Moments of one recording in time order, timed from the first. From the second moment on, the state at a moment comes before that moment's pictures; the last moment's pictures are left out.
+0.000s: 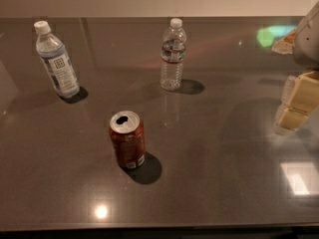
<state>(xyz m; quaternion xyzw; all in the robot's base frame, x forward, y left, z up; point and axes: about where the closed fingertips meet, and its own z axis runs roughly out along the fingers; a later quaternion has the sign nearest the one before) 0.438 -0.217 0.976 -0.60 0.78 -0.03 0.16</state>
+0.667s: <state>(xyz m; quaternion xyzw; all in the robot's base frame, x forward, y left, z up) 0.437 -0.200 0.974 -0.61 0.77 0.00 0.18</state>
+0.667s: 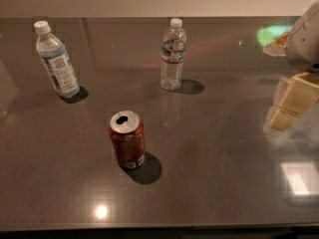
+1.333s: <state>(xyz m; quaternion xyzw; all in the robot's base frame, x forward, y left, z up) 0.424 -0.115 0.953 -0.64 0.71 0.13 0.25</state>
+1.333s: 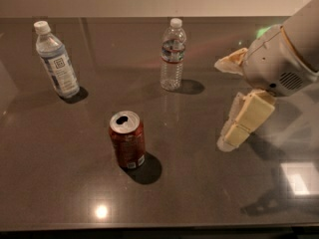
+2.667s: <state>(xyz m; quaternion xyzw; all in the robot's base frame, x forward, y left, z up) 0.429 0.012 0.912 -0.65 0.66 0.21 0.33</state>
